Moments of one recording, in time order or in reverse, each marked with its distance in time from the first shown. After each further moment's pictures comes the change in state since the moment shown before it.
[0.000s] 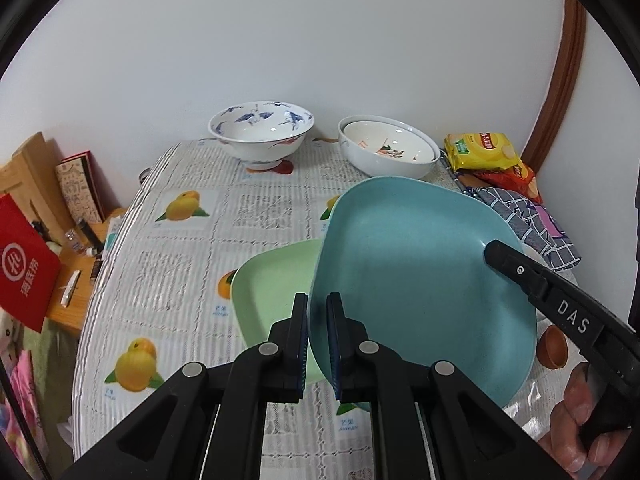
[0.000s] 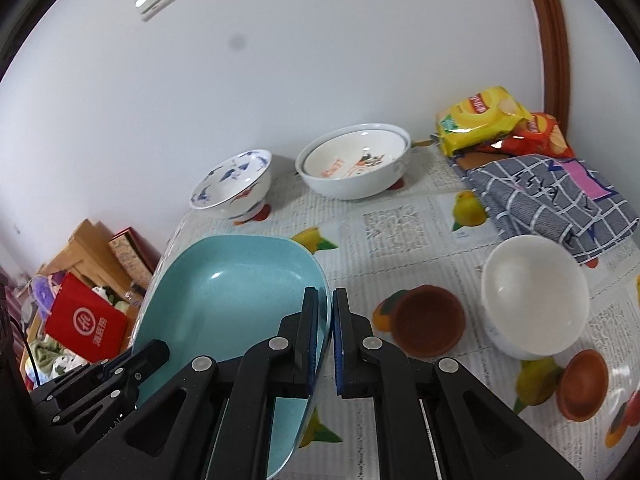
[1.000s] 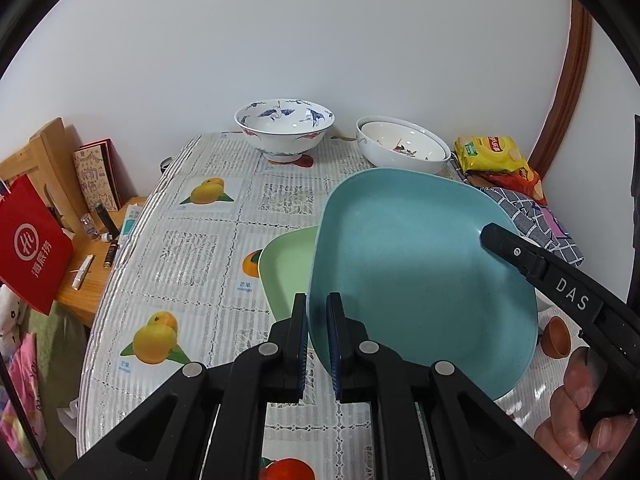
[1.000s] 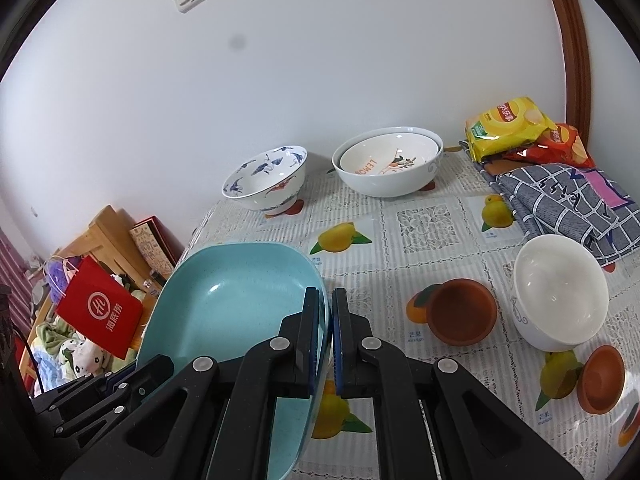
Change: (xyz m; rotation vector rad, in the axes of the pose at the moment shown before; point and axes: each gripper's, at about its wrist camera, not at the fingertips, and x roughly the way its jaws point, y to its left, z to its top) left arm -0.018 0.016 -0.021 -0.027 -0.016 0.026; right arm -0.008 0.019 -0.013 -0.039 -0.025 0.060
